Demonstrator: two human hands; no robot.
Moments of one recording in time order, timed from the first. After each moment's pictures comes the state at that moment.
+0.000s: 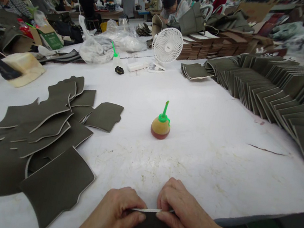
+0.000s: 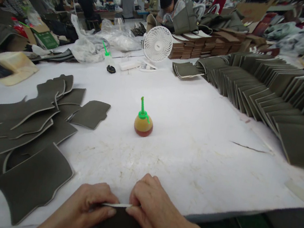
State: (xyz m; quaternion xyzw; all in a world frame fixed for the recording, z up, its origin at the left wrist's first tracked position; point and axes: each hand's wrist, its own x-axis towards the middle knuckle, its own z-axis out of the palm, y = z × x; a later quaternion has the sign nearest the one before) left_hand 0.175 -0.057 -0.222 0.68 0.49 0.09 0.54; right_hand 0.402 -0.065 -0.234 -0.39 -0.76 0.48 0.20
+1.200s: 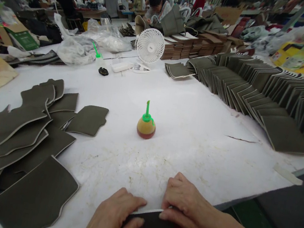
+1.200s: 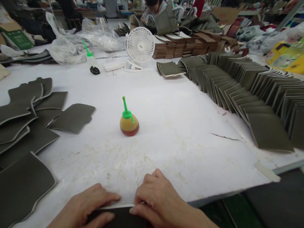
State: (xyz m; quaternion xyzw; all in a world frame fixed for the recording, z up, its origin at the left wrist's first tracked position) left_hand 0.194 -0.062 -0.233 0.80 0.45 0.06 0.41; right_hand 0.439 -0.062 -0.237 -0.38 -0.82 0.38 0.17
